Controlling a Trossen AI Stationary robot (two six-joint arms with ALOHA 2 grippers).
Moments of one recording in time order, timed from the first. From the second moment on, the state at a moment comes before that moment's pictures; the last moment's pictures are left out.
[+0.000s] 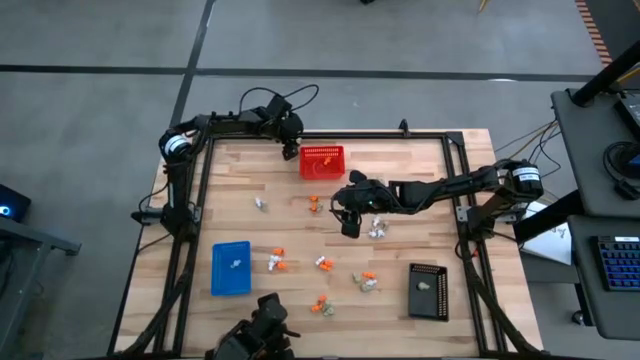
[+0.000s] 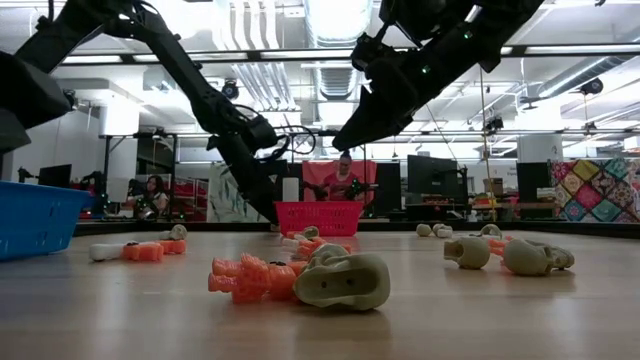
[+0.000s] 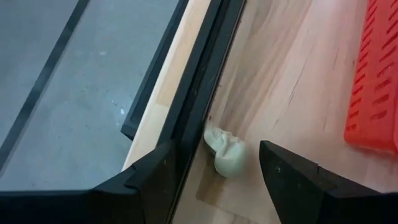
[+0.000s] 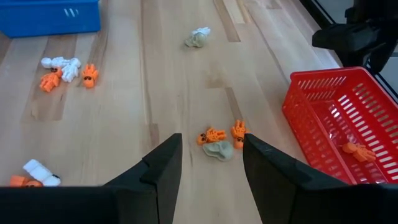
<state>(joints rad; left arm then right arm) 0.84 2.03 1.30 -0.24 0.15 0.51 -0.05 1.59 0.91 0.09 0.13 -0.02</state>
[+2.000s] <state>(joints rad) 0.82 2.03 1.38 -0.51 0.16 0.58 -0.10 1.59 0.91 0.10 0.17 0.07</state>
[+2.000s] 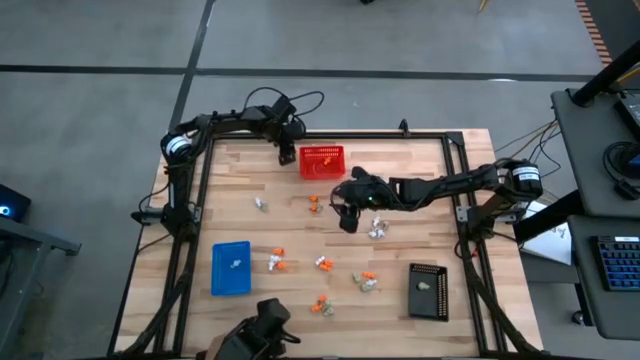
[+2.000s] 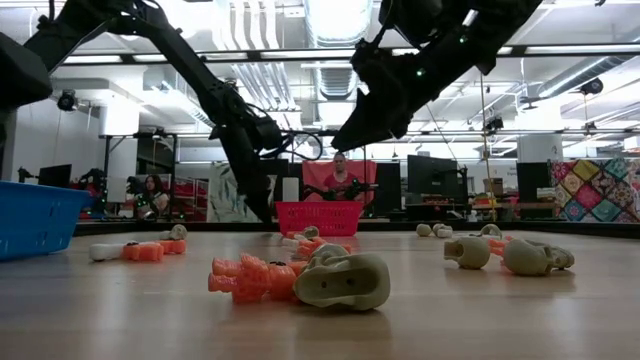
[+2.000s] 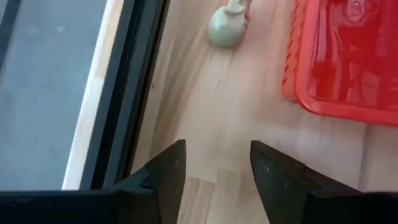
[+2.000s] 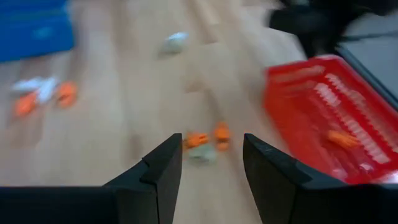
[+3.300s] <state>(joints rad) 0.94 1.93 1.46 -0.46 0.52 0.99 -0.53 1.98 1.74 -0.52 0.03 0.28</state>
